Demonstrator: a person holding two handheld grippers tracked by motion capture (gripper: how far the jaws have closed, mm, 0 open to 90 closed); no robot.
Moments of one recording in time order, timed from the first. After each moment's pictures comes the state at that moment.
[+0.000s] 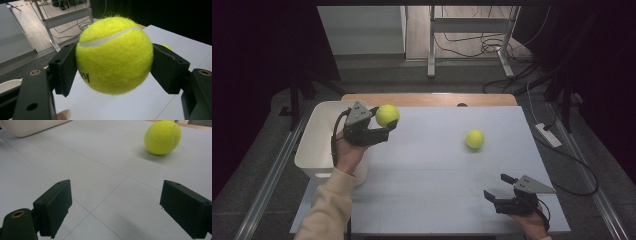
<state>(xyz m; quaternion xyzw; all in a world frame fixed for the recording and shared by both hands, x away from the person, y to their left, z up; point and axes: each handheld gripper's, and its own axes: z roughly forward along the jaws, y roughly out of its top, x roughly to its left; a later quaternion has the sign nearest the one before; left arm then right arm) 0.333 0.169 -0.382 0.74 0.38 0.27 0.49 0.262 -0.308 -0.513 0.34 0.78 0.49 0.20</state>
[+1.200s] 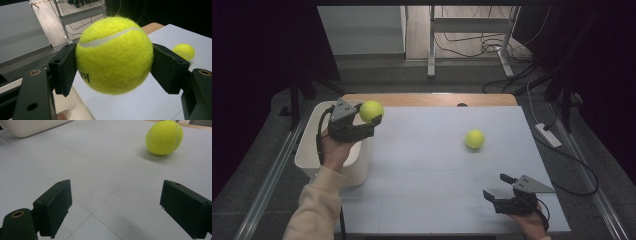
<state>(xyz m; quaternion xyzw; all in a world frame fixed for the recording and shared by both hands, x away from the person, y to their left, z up) 0.333 0.204 -0.378 0.72 0.41 0.30 0.47 0.262 -0.306 -0.513 0.34 0.78 0.49 0.19</state>
